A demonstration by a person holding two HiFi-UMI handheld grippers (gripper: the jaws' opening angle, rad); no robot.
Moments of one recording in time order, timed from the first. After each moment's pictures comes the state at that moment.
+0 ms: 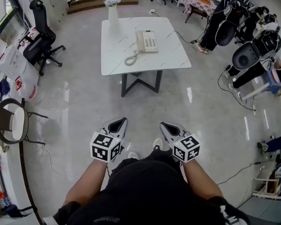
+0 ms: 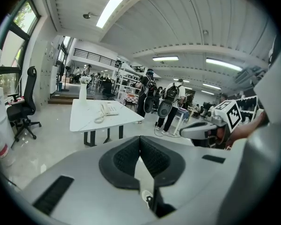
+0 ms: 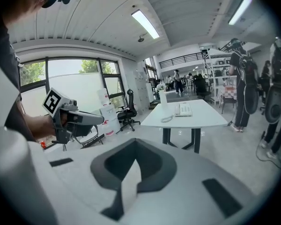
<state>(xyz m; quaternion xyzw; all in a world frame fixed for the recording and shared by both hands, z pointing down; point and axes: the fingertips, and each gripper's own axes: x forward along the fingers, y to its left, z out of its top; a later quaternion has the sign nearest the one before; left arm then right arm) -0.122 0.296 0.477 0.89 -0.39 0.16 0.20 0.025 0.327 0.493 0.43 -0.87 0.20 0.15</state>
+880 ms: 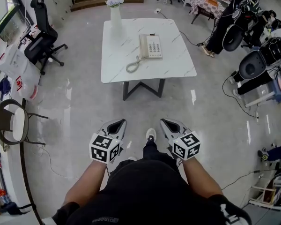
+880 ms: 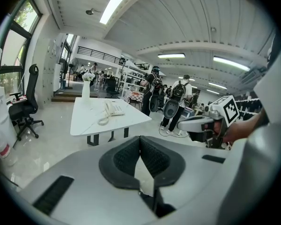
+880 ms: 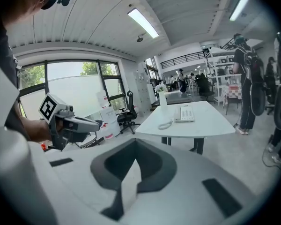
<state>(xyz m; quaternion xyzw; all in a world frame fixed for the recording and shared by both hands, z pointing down) -0.115 0.218 0.492 0.87 -0.41 0.17 0.21 0.035 0.225 0.494 0.42 -0.87 0.20 0.14</state>
